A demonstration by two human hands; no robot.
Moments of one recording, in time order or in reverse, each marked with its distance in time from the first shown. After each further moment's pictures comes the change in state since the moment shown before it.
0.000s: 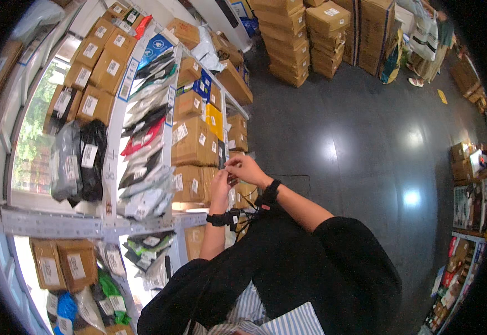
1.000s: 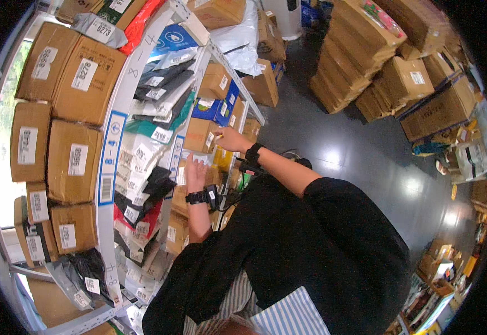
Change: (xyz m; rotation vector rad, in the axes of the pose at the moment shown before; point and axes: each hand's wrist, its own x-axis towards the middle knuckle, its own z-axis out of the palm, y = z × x) left_hand 0.475 0.112 -0.061 -0.287 0.585 -0.179; right_hand 0.575 0.039 -0.129 -0.361 -0.364 -0.013
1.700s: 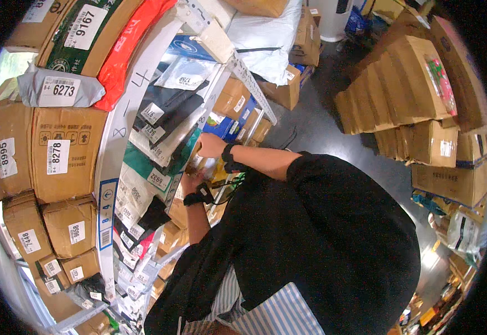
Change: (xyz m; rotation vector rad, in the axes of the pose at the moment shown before) left_hand 0.132 -0.052 -0.046 0.140 0.324 0.178; right_hand 0.168 -0.008 -0.013 -0.057 -0.420 -0.108
